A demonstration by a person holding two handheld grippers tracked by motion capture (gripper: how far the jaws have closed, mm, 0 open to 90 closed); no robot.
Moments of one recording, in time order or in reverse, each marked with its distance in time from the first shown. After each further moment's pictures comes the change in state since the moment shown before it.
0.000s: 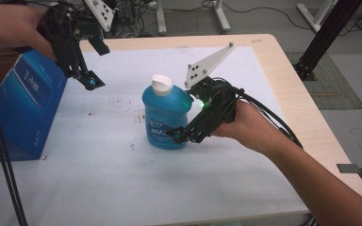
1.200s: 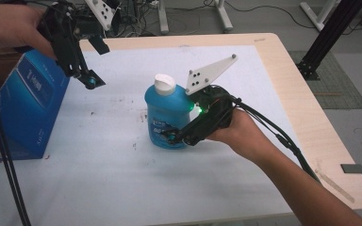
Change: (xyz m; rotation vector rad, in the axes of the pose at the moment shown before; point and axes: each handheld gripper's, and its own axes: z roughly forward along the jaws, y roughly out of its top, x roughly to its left) left arm 0.000 -0.005 0.000 0.000 0.007 -0.015; right arm 0.003 -0.012 0.016 -0.111 -0.008 0.003
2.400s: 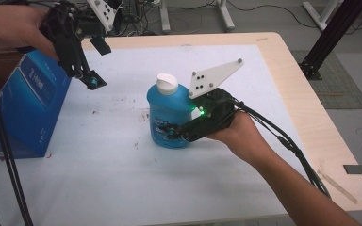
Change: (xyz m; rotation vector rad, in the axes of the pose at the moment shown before) left arm 0.000 -0.002 0.003 0.003 -0.007 -0.001; right arm 0.003 -0.003 0.002 -0.053 -0.022 -0.074
